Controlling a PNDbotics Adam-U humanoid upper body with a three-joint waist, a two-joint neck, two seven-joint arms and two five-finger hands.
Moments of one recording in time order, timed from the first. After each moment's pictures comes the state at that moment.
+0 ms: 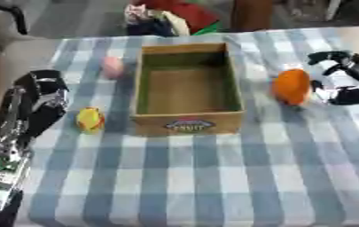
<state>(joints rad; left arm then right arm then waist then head) -0.22 0.33 -0.02 -1.66 -0.09 0.00 0.14 -0.70 -0.52 0.06 -0.95 0.53 -0.46 0.33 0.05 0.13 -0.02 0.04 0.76</state>
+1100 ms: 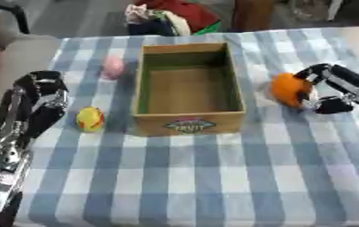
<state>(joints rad) -0.22 0.33 -0.02 -1.66 -0.09 0.00 0.14 -0.72 -0.47 0.07 -0.90 0.72 -0.46 0.20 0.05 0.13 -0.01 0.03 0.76</state>
